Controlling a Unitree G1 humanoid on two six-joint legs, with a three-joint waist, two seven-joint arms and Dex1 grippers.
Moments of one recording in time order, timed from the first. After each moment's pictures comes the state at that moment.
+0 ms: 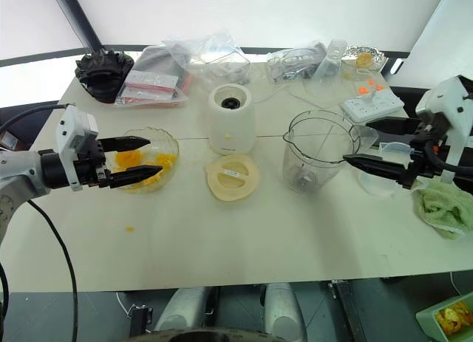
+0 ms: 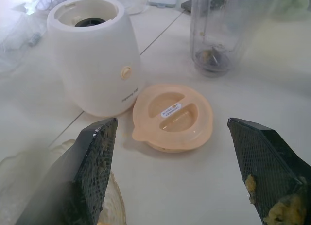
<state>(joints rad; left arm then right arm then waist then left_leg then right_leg) -0.28 0.92 0.25 -0.41 -0.70 0.76 -0.93 -0.16 -1.21 -0.52 -0.32 0.75 0.79 1.04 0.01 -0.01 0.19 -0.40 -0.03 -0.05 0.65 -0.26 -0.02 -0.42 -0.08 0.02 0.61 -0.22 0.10</state>
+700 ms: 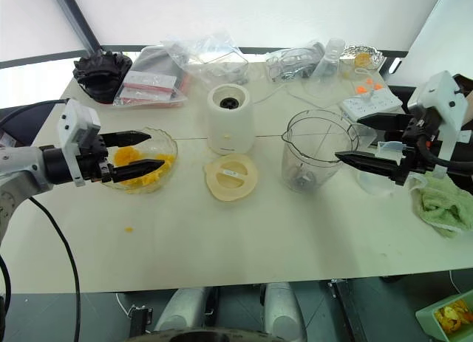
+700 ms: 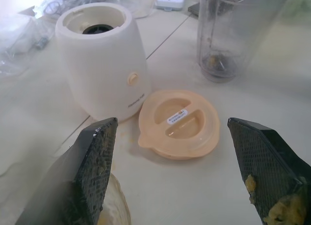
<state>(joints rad) -0.33 0.92 0.23 -0.42 -0.71 0.80 -0.87 -0.24 -1.20 -0.49 -0.34 0.77 0.83 1.02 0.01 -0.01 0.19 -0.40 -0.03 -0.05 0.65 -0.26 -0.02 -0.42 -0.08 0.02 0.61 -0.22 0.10</state>
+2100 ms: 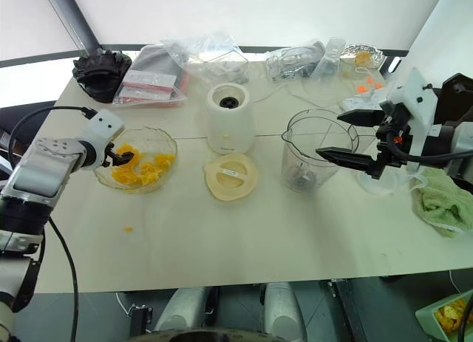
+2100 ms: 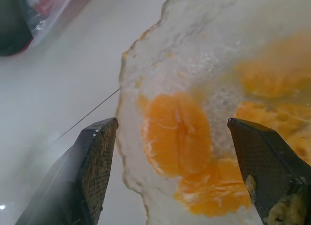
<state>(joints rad) -0.63 0.80 -0.18 0.21 -0.01 0.81 -0.52 -0.35 -1.16 -0.35 -0.38 0.77 0.87 0.93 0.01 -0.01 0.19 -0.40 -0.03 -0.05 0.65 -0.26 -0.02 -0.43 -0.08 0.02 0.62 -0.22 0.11</state>
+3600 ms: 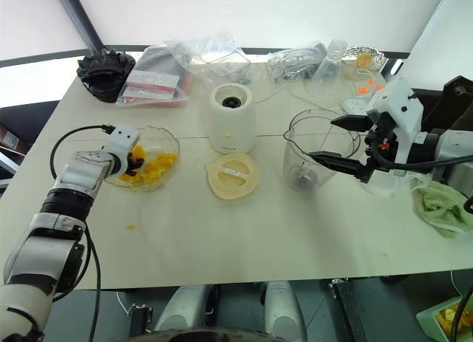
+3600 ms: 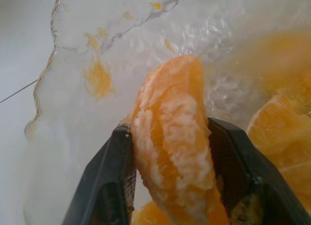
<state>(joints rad) -0.75 0.58 -0.12 0.63 0.06 0.65 -0.44 -0.32 -1.12 -0.33 -0.41 0.76 0.85 0.87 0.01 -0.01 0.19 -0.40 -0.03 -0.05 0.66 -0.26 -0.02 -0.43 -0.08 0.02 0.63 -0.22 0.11</state>
